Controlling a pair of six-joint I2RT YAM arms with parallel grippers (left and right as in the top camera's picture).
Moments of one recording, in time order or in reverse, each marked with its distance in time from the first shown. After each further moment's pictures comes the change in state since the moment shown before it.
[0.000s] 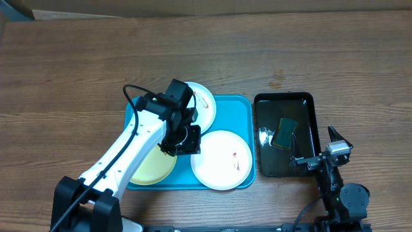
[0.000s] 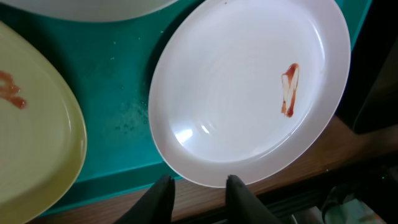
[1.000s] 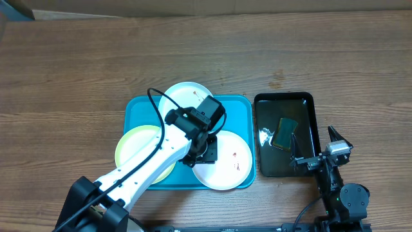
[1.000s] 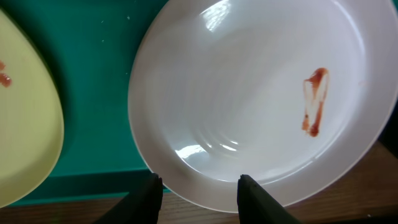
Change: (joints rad) left arm -0.249 0.000 -0.040 0.066 -0.231 -0.278; right arm 0.000 0.000 0.000 0.000 0.000 0.001
